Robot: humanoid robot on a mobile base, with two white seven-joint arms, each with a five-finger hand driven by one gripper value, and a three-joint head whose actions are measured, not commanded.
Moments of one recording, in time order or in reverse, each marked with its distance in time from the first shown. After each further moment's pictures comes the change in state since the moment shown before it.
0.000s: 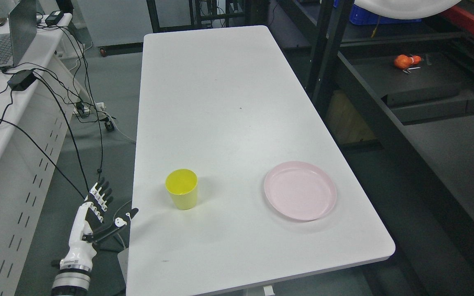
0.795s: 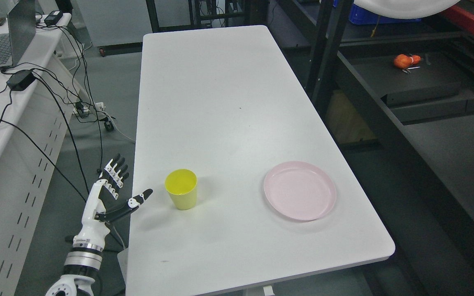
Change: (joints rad) left arm -0.094 0.000 -0.062 0.001 0.048 -0.035 -0.064; right arm 0.000 0.000 0.000 0.000 0.000 0.000 0.000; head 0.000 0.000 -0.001
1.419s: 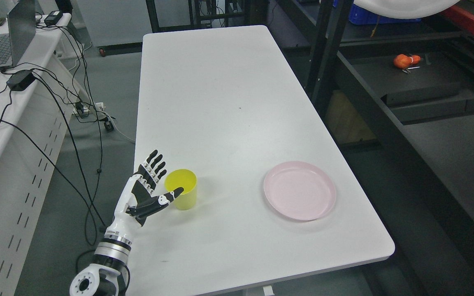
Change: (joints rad) left arm -0.048 0.000 -0.121 0.061 0.100 0.017 -0.064; right arm 0.000 0.000 0.000 0.000 0.000 0.000 0.000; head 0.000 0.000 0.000
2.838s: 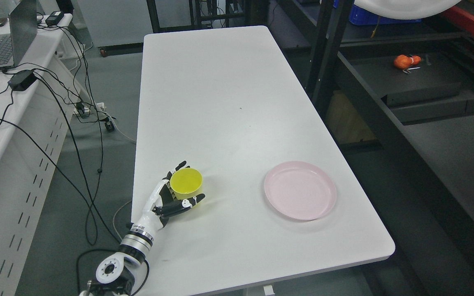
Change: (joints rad) left arm -0.125 0.000 -0.064 0.278 -0.046 -0.018 -0.034; right arm 0.000 0.000 0.000 0.000 0.000 0.000 0.000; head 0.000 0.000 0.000
